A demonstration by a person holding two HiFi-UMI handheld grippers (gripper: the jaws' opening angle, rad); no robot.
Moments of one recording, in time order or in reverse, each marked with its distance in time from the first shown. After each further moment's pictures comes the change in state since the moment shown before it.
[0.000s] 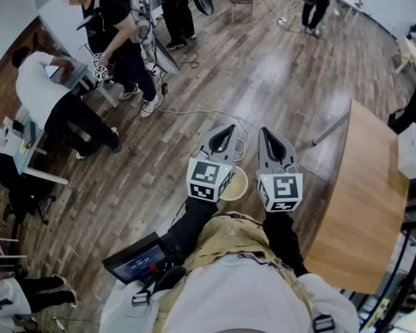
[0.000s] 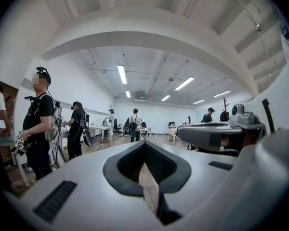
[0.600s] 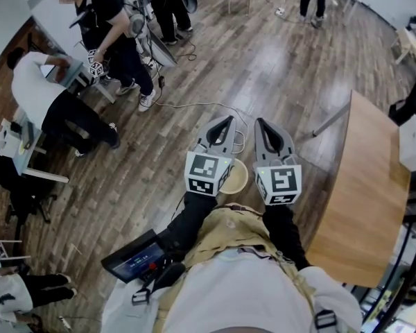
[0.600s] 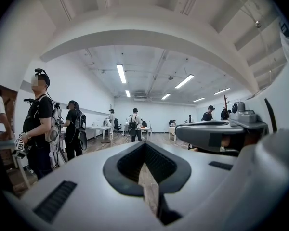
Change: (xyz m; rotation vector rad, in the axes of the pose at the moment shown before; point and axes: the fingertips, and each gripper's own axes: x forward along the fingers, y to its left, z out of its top) left arm 0.009 0.002 -0.002 0.027 0.010 0.011; right arm 0.008 0.000 -0.001 -0.003 -0.006 0.013
